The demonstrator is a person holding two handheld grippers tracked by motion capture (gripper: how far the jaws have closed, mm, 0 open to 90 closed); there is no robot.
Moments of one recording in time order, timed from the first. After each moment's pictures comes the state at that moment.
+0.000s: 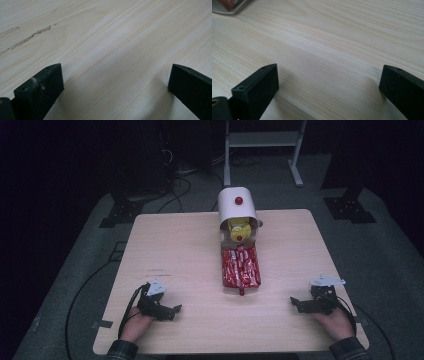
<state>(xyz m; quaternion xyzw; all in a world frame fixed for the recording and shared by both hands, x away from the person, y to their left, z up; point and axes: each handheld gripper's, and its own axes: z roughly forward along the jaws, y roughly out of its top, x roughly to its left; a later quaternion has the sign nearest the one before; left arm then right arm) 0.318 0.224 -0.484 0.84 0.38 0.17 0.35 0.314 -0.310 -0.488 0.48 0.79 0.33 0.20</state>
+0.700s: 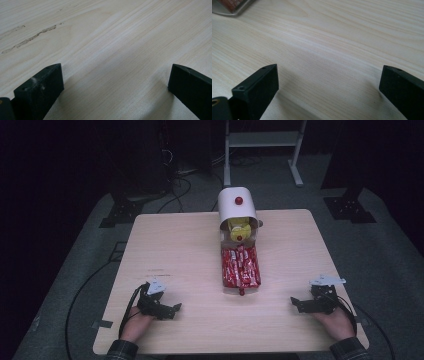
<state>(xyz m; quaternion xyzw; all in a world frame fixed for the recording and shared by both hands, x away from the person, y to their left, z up) 0.320 0.224 -0.484 0.84 0.39 0.17 0.35 0.313 -0.309 -0.483 0.48 0.79 0.33 0.20</state>
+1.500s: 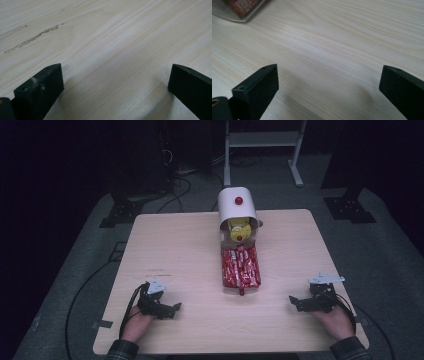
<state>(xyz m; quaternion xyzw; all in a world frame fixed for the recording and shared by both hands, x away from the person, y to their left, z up) 0.321 0.224 -0.484 0.83 0.39 0.17 0.35 0.315 -0.304 -0.476 0.48 0.79 0.34 0.19</state>
